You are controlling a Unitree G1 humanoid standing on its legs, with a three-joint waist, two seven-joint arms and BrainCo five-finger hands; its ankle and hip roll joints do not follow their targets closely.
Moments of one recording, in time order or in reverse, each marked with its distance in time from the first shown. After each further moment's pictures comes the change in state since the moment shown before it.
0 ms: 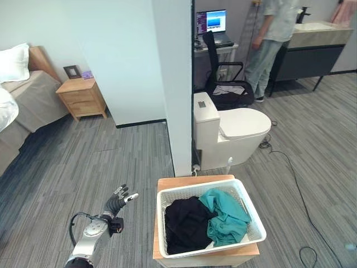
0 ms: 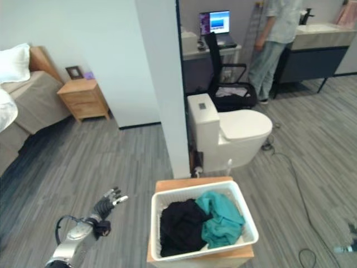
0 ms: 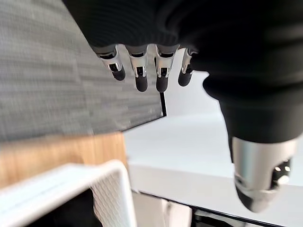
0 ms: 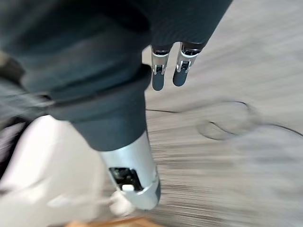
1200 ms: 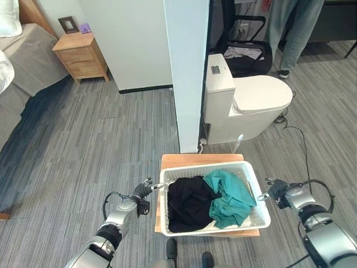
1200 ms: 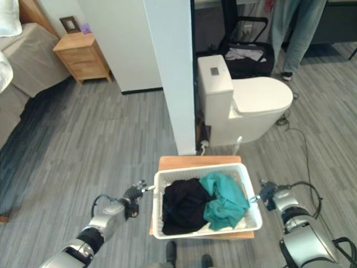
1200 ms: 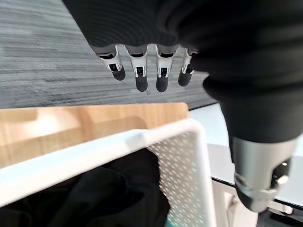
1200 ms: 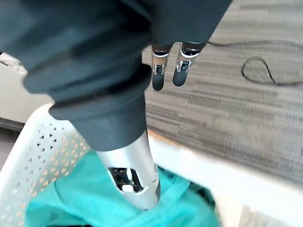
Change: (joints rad) left arm -0.347 -0.120 -0.199 0.323 0.028 0.068 0.068; right arm -0.636 0.440 0.533 0.540 -0.103 0.060 -0.148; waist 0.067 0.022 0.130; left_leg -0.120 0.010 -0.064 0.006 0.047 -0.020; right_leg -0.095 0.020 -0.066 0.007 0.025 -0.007
